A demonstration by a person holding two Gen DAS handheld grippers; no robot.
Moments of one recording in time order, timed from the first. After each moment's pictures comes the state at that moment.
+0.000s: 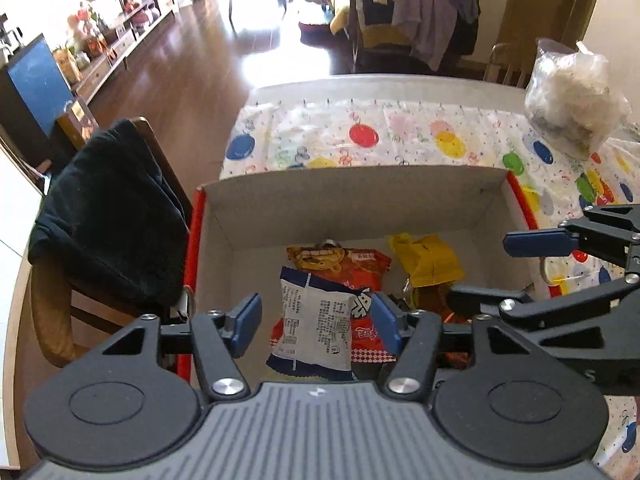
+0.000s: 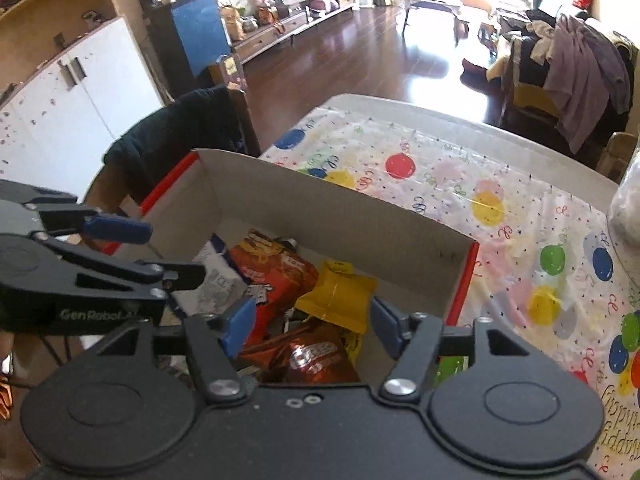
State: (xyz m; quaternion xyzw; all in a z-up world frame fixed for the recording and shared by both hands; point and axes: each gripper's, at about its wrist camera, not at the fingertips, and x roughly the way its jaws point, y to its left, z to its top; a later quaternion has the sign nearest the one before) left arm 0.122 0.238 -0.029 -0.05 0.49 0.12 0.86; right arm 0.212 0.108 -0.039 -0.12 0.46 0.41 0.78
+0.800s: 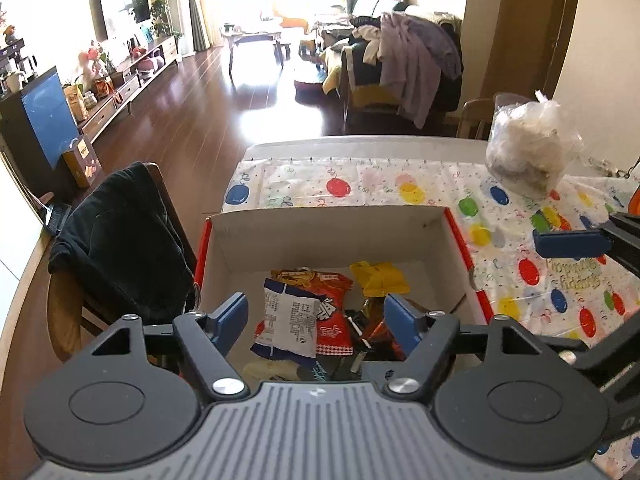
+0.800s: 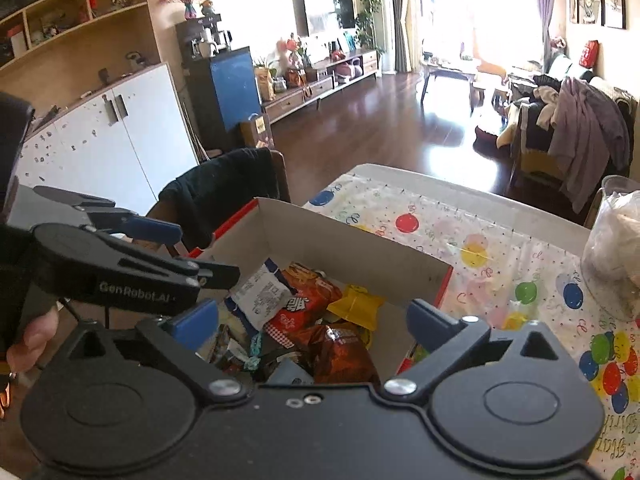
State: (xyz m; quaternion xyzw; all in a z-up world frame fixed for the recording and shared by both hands) left arm 0.060 0.204 0.022 -0.06 0.41 0.12 0.90; right arm 0.150 0.048 0.021 -0.10 0.36 0.45 0.81
